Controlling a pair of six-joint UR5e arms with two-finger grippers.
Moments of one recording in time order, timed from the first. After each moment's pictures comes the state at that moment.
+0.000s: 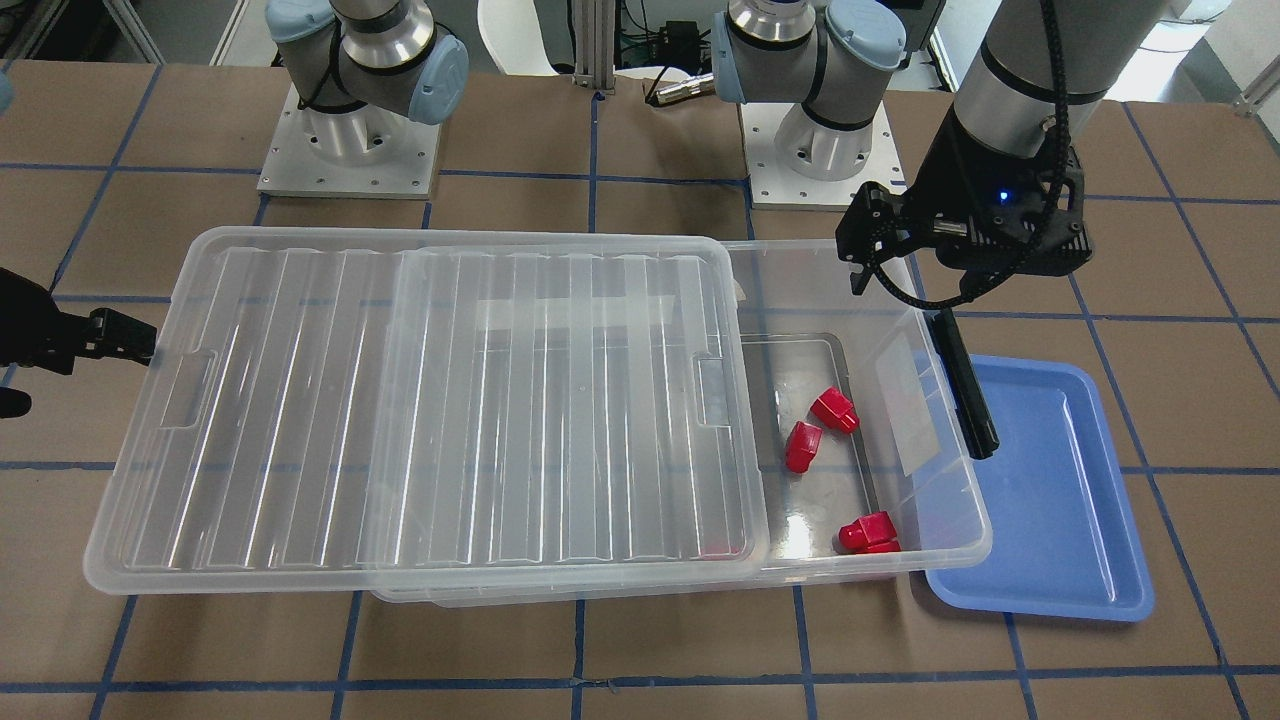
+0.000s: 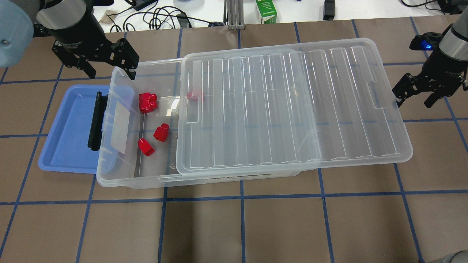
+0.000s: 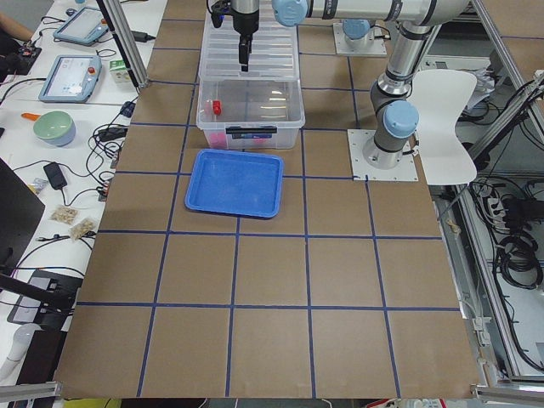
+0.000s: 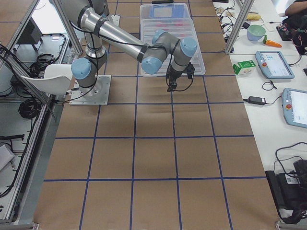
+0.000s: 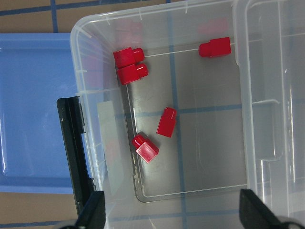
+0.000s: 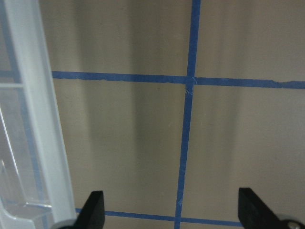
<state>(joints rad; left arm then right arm) -1.53 -1.62 -1.49 -1.56 1.59 0.12 1.14 -1.34 1.65 -1.65 -1.58 -0.47</state>
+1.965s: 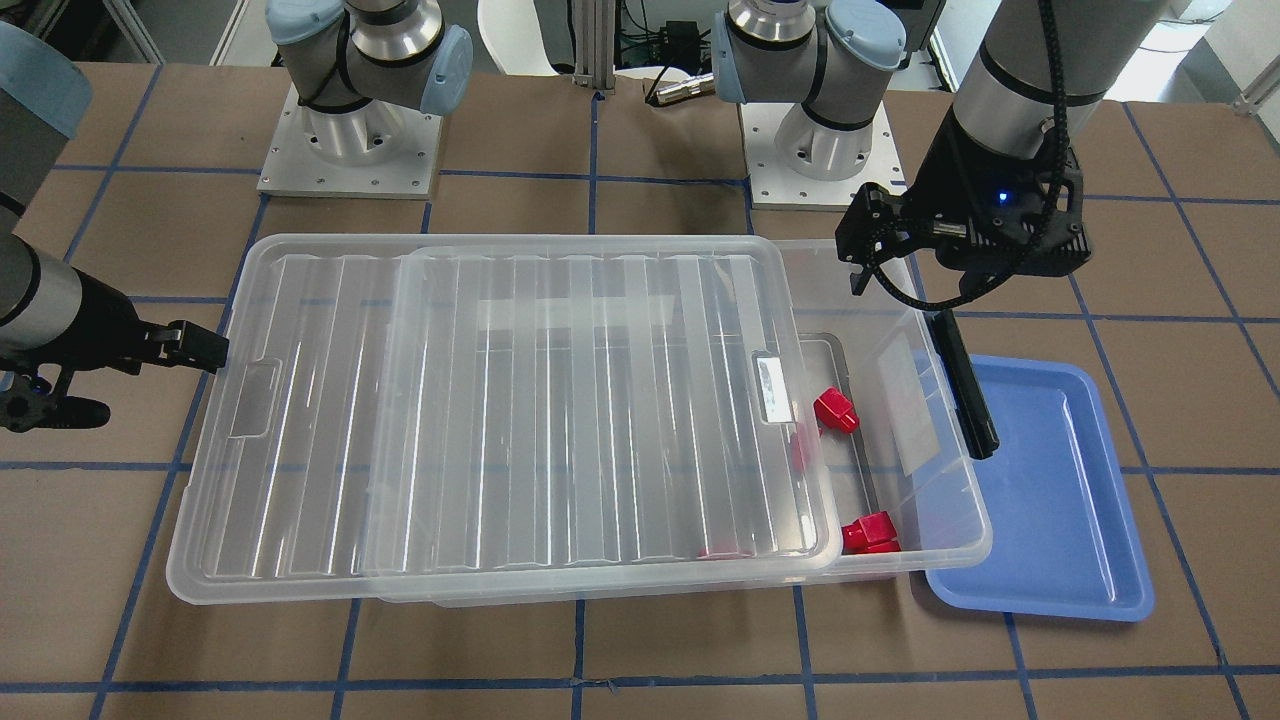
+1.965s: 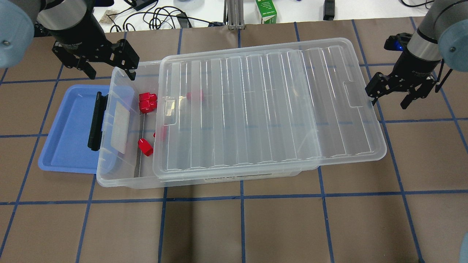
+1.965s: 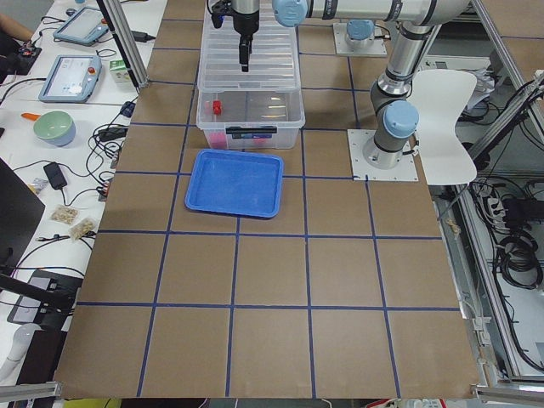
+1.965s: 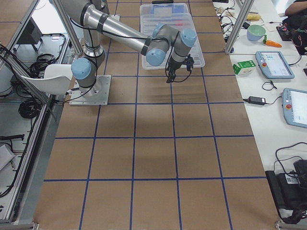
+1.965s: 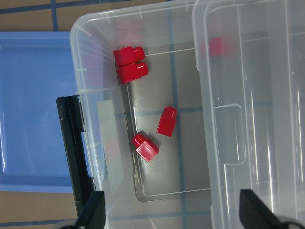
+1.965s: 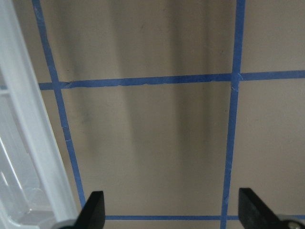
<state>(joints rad) -1.53 -1.62 -1.50 -1.56 1.59 0.11 1.26 -1.35 1.67 -1.65 -1.57 -0.26</state>
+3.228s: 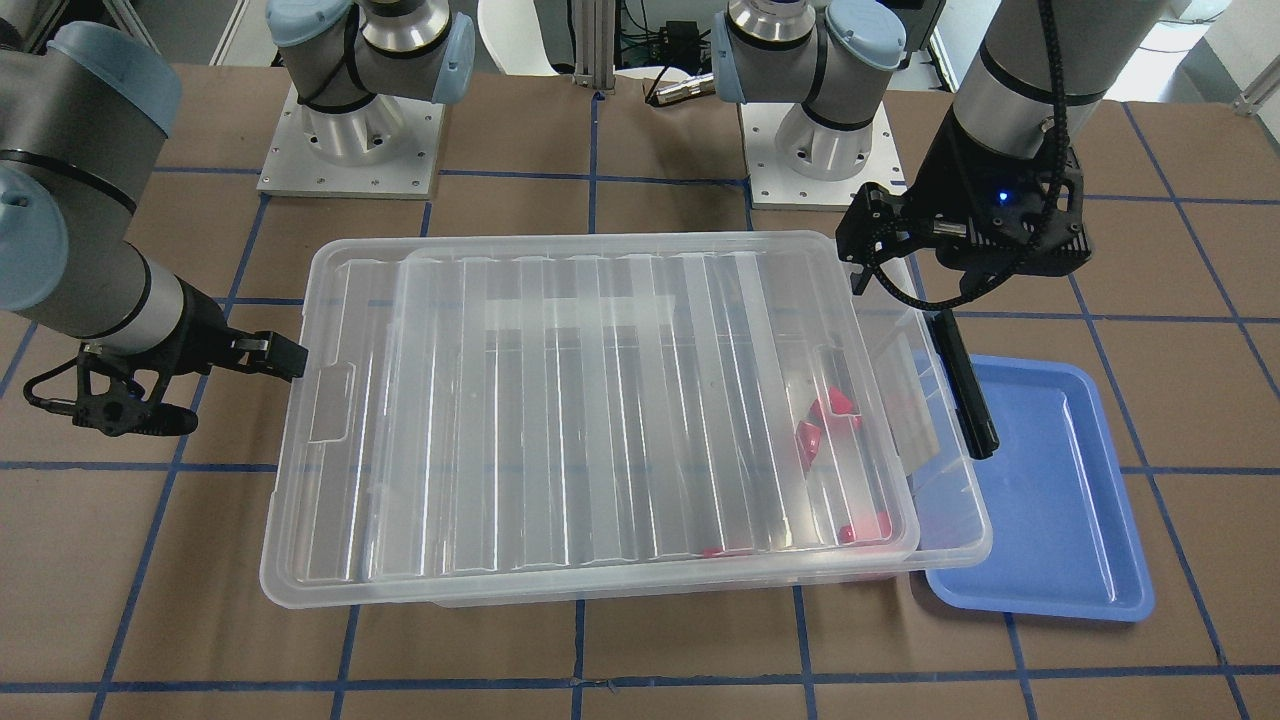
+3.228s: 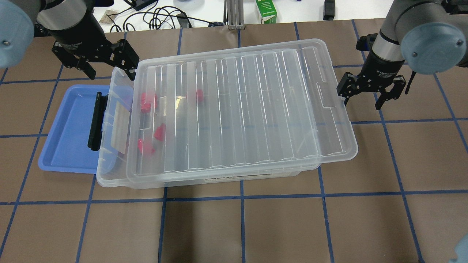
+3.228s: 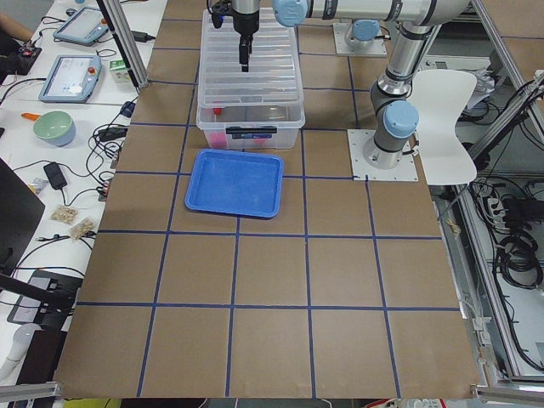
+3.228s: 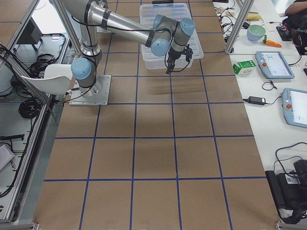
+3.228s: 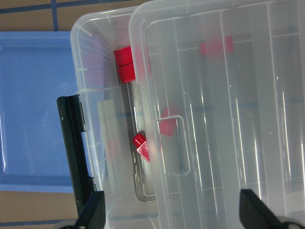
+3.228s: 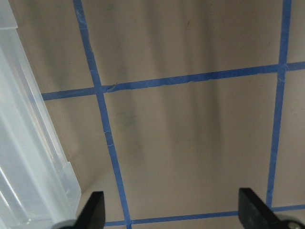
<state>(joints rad) -1.53 -1.62 -1.50 -1.56 1.59 0.11 1.40 -1.34 1.67 -1.66 -1.57 -0.05</state>
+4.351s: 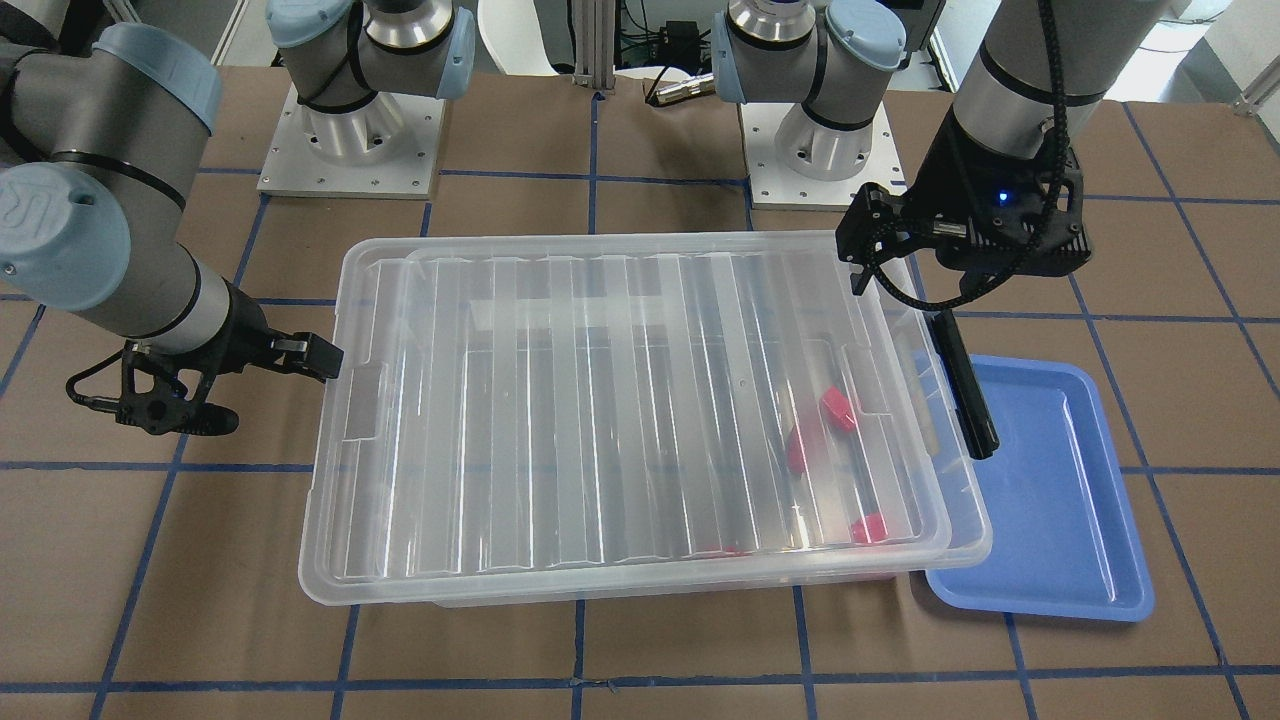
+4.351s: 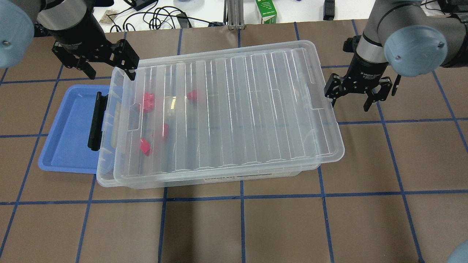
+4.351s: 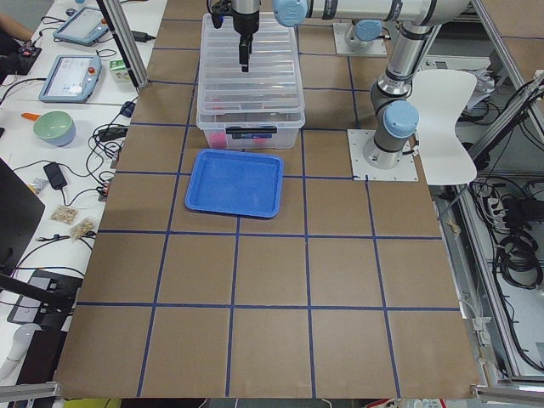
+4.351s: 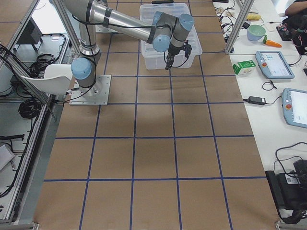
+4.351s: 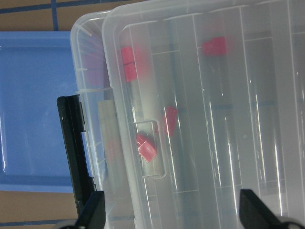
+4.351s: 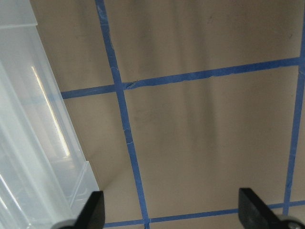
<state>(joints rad) -1.53 -1.62 -1.50 -1.56 1.59 0.11 1.45 -1.34 1.66 -1.66 -1.56 0.01</state>
